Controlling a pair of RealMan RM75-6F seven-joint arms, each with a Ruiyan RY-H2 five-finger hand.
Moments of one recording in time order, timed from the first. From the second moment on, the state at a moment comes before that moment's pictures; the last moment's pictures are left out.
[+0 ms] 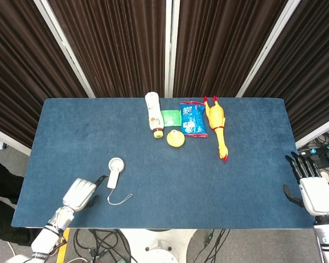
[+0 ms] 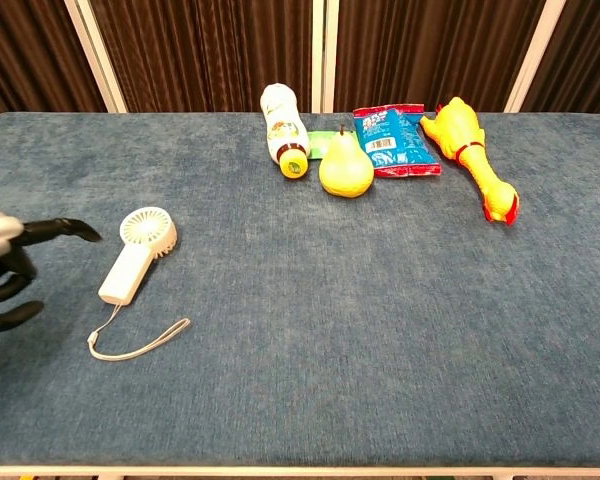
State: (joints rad) left arm -0.34 -1.44 0.00 -1.59 1.47 1.07 0.36; right arm 0.13 -1.10 0.04 -1.53 -1.53 1.42 0.09
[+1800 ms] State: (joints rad) left arm -0.43 -1.51 0.01 -1.54 1.32 1.03 0.46; right arm 0.13 -1.11 0.05 -1.50 -1.47 1.36 0.08
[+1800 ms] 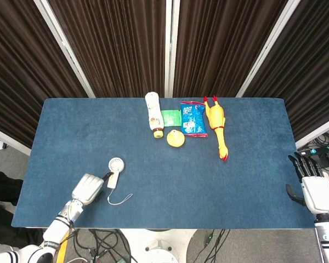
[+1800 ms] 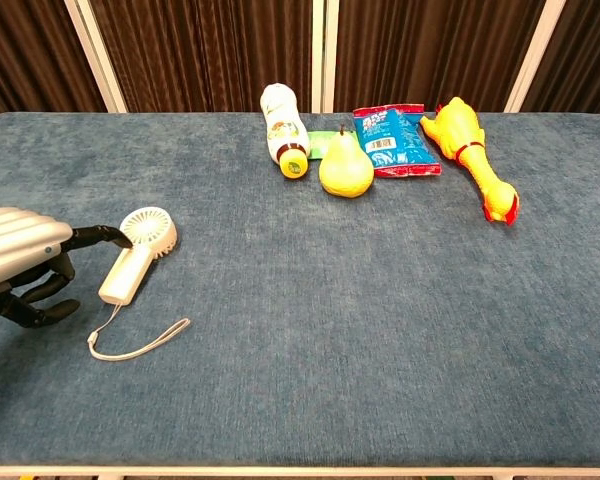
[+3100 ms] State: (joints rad) left arm -0.44 -1.48 0.00 -1.59 1.34 1.13 0.46; right arm 0.13 -1.10 0.05 -1.51 -1.47 1.37 0.09
